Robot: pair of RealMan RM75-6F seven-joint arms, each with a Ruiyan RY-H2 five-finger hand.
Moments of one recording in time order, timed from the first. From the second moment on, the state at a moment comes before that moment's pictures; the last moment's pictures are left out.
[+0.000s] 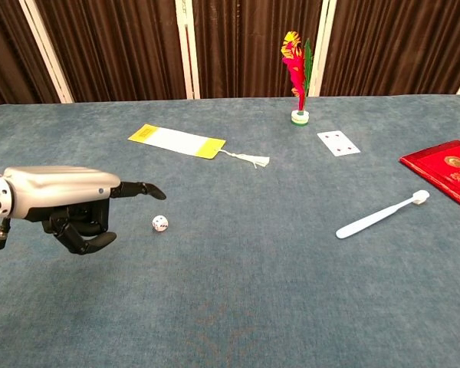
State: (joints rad) left arm -0.70 -1.34 -0.08 -1.78 1.04 0.72 0.48; right arm 0.08 -1.12 0.12 -1.61 -1.41 1.48 -0.13
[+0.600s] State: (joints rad) left arm -0.75 -1.42 -0.03 -1.65 0.95 0.70 0.43; right arm 0.09 -1.12 0.12 -1.60 -1.40 1.46 -0.13
